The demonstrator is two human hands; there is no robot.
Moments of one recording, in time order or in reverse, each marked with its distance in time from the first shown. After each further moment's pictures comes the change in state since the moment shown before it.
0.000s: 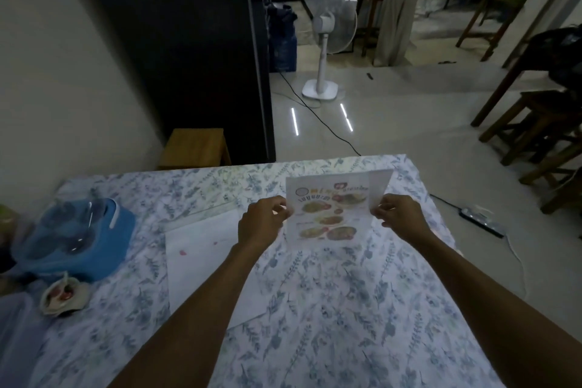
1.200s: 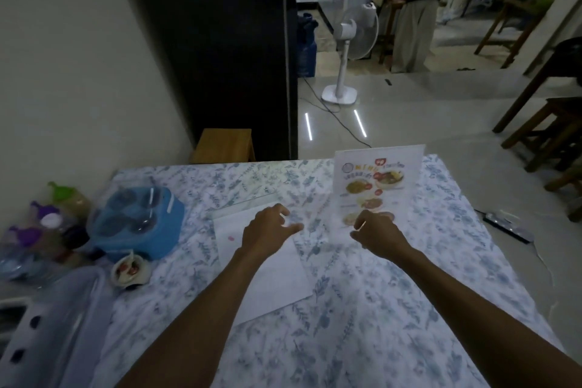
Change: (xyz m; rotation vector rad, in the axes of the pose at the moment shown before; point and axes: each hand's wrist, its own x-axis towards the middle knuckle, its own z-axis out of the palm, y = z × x) left_hand -0.047 -0.083 -0.075 0.061 -0.094 -0.054; right_hand -0.084 -0.086 0.118 -0.404 -0.228 -0.038
